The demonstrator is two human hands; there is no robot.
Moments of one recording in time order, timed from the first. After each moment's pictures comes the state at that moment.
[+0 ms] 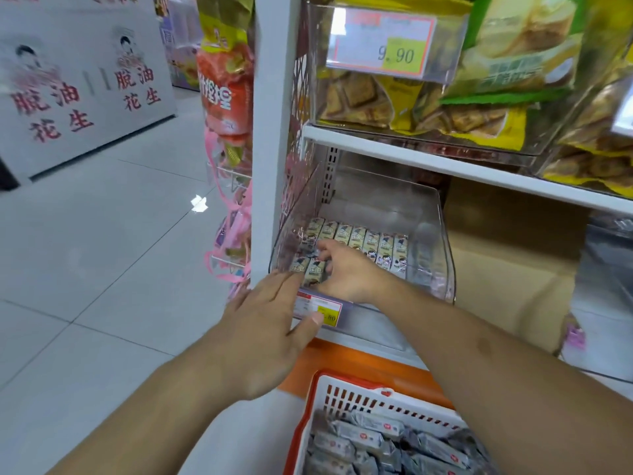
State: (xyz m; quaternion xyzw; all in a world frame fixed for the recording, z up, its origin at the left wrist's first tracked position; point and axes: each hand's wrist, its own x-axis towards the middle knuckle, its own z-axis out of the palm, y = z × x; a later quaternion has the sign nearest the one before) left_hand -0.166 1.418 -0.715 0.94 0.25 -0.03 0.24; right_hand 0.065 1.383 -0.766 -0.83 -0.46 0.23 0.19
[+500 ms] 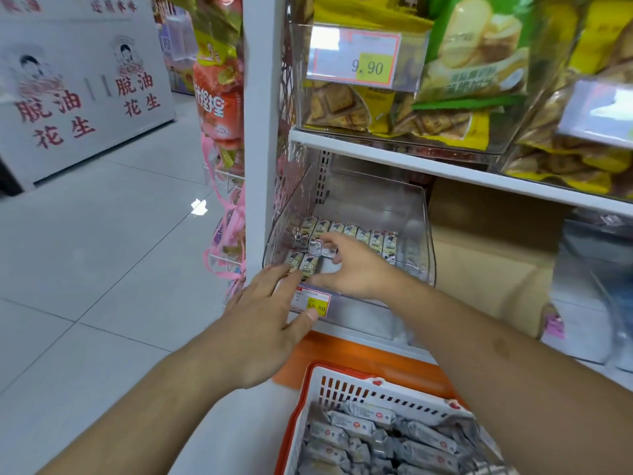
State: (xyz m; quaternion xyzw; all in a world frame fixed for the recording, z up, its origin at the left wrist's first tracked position) left_hand -0.167 1.409 -0.722 0.94 0.24 0.01 0.25; right_hand 0.057 1.350 -0.738 -0.83 -0.47 0.20 0.23
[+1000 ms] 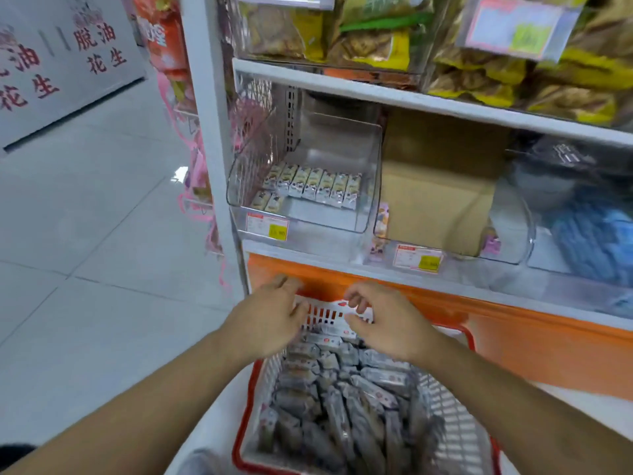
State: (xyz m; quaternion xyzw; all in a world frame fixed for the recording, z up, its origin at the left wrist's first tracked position) left_hand -0.169 1.320 -0.800 0.95 0.20 -0.01 0.25; right_hand -0.007 1.135 -0.801 -0.83 -0.48 0.19 0.19
